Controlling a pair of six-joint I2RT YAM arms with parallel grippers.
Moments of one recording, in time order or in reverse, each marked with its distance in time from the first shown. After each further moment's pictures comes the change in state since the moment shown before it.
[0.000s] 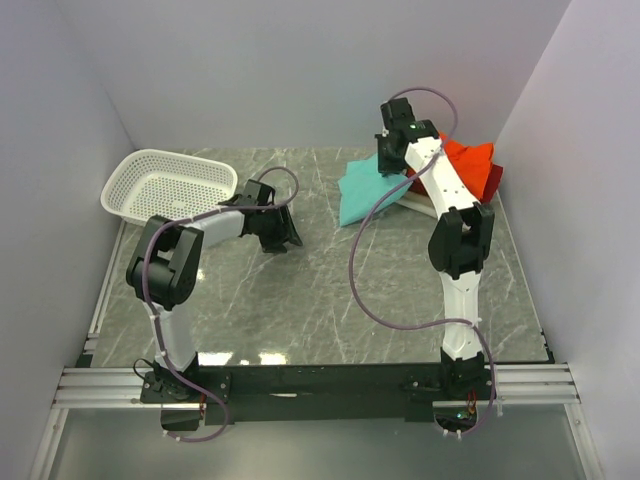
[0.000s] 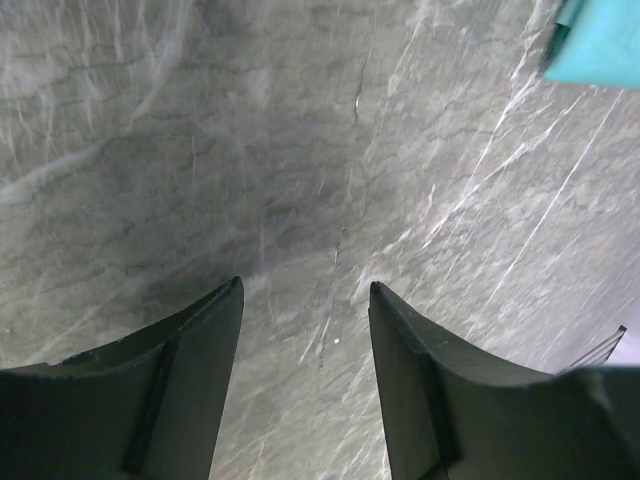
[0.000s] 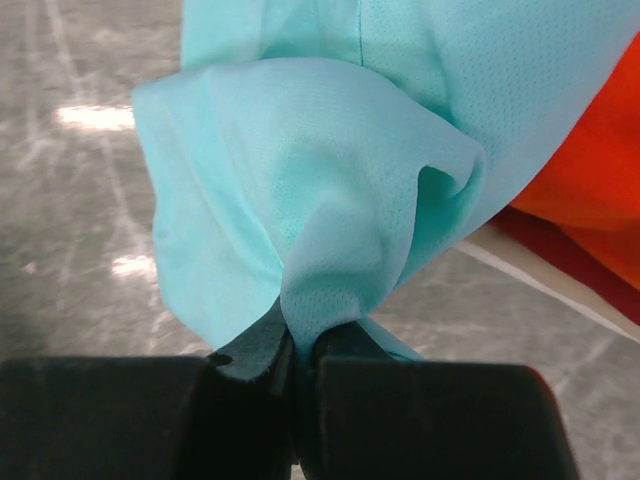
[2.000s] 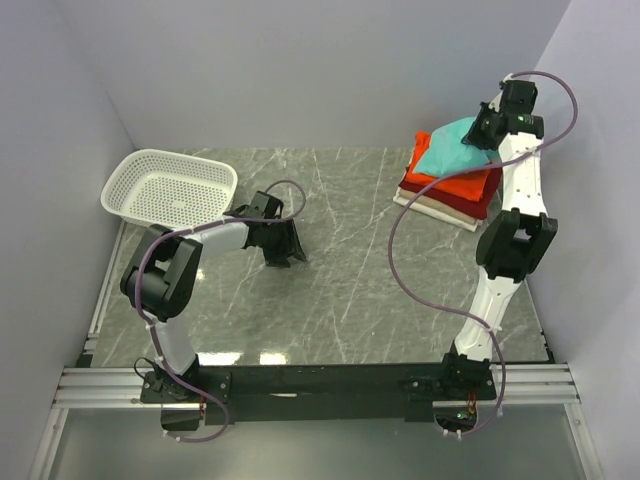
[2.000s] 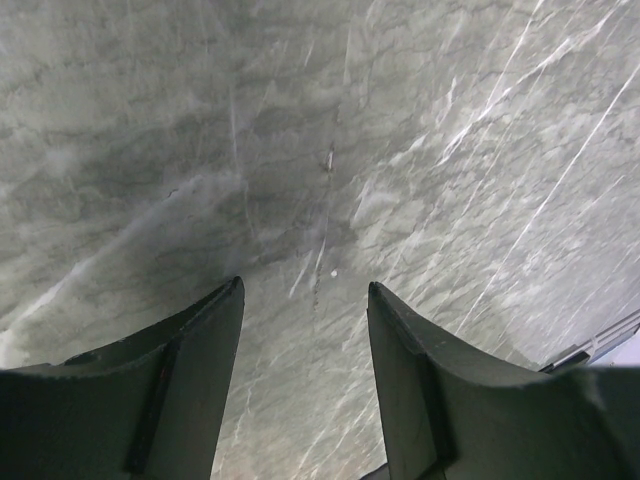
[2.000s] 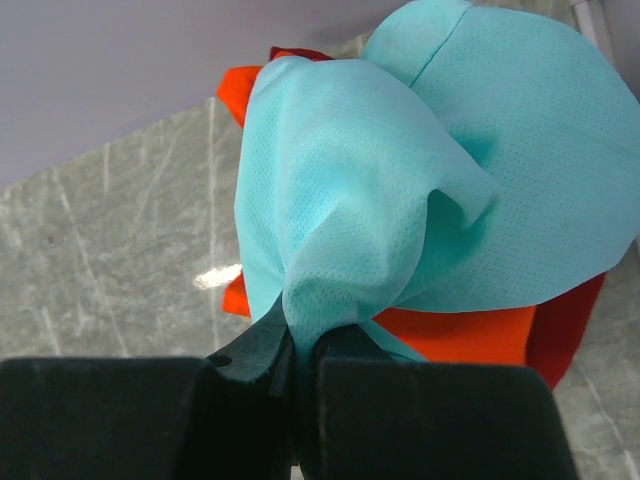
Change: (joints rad) left arm -0.079 -0.090 -0.105 -0.025 -0.032 -0.033; right arm -0.463 -0.079 0.038 0.146 -0.269 0.055
